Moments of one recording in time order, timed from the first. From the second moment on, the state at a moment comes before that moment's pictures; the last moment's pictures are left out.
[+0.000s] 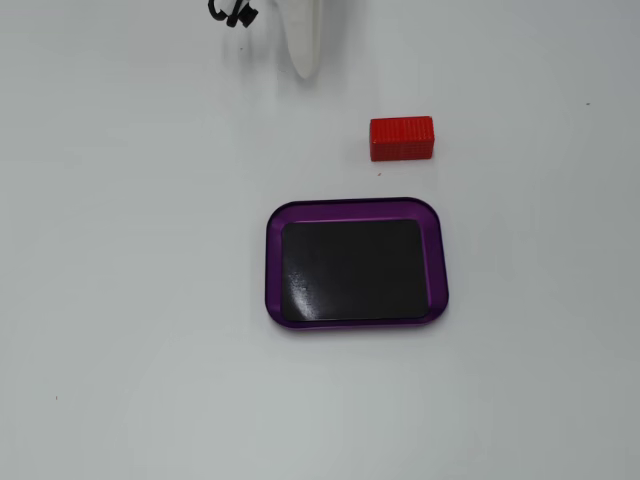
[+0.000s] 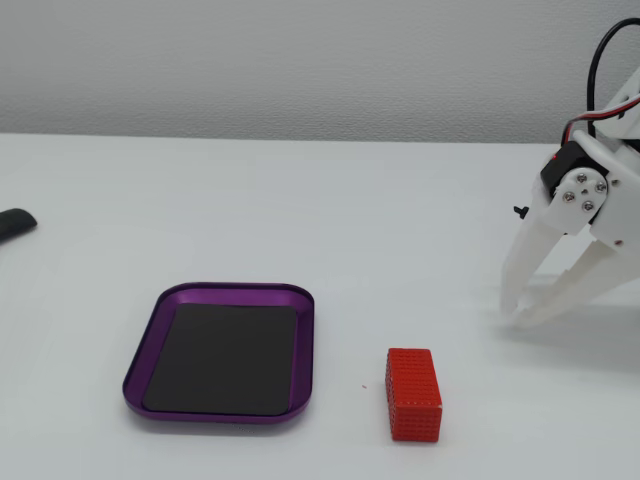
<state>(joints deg) 9.7 191.9 173.3 75.2 -1.4</state>
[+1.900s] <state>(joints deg) -7.4 99.1 91.5 86.0 0.5</state>
